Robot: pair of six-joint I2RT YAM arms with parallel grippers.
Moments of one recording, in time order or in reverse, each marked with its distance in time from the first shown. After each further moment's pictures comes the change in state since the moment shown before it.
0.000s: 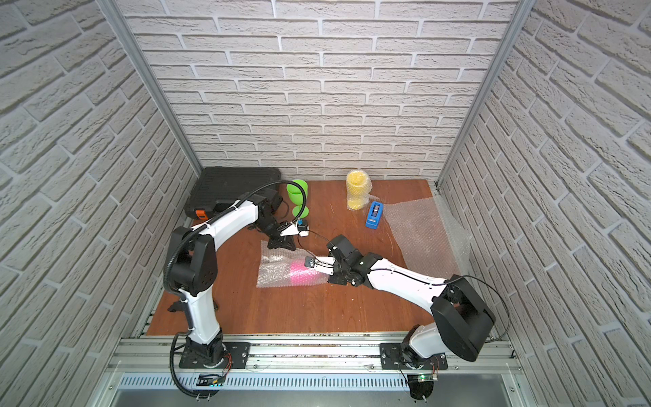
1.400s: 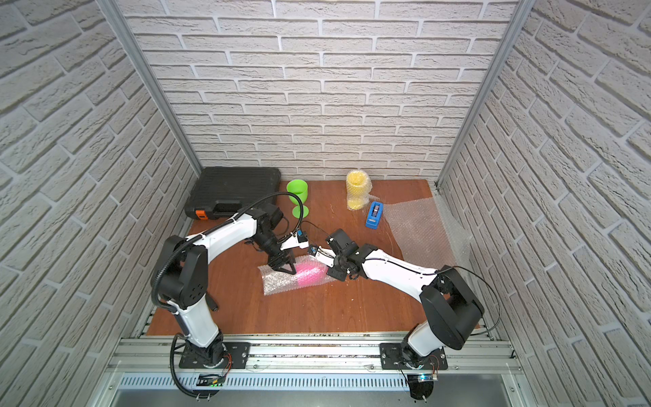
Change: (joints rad) left arm -0.037 -0.122 -0.235 0.013 0.074 -0.264; right arm -0.042 0.073 0.077 -0.100 0.026 0.189
